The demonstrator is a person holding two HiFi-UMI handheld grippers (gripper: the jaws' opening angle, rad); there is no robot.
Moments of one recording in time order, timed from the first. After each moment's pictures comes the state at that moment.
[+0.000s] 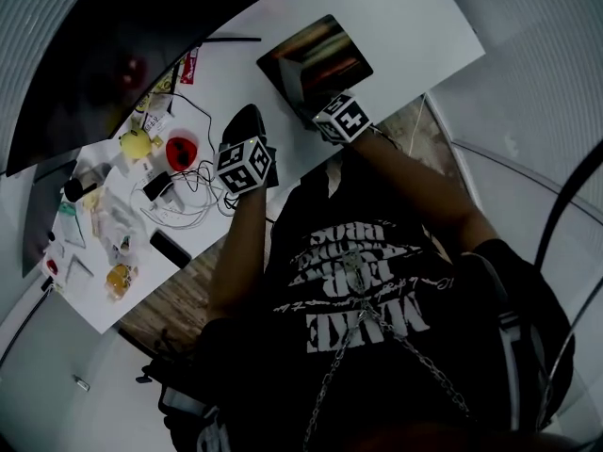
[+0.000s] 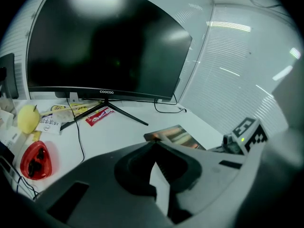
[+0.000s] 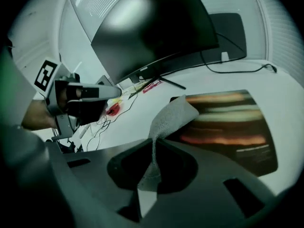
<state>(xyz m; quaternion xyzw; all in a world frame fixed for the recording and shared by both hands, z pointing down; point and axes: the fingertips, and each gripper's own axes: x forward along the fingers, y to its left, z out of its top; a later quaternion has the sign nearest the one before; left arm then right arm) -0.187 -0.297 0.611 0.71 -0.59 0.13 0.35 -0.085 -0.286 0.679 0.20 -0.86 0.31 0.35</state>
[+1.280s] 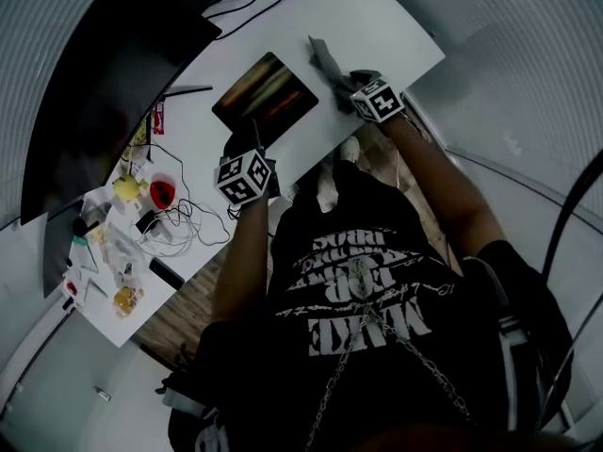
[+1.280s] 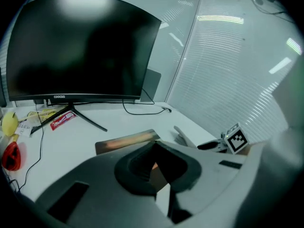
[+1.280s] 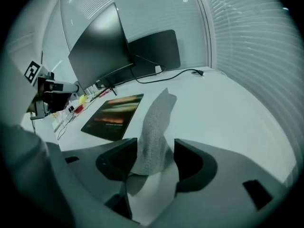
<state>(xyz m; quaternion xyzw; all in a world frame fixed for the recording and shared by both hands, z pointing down) -0.034 -0.360 0.588 0.73 -0.58 0.14 0.33 0.193 -0.417 0.705 0.33 -0.83 0.27 0.35</state>
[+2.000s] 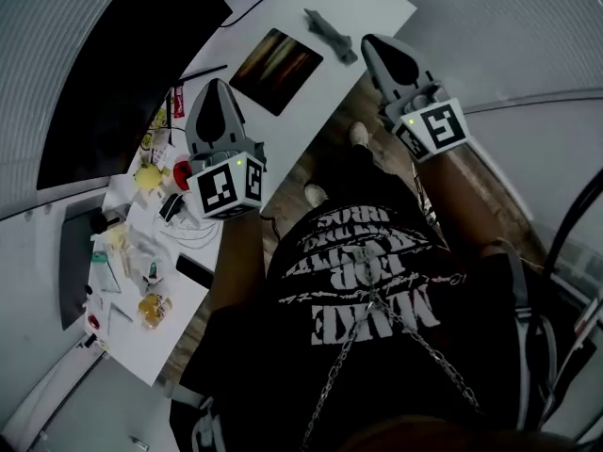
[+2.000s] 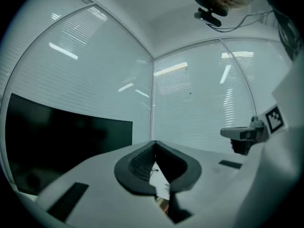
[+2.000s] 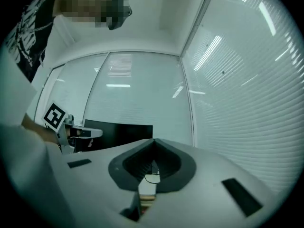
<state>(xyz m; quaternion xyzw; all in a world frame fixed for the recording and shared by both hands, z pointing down) -0.105 -0.254 0.296 0.84 -0.54 -0.02 0.01 0.119 -0.230 0.281 0.53 -0.84 -0.05 -0.04</state>
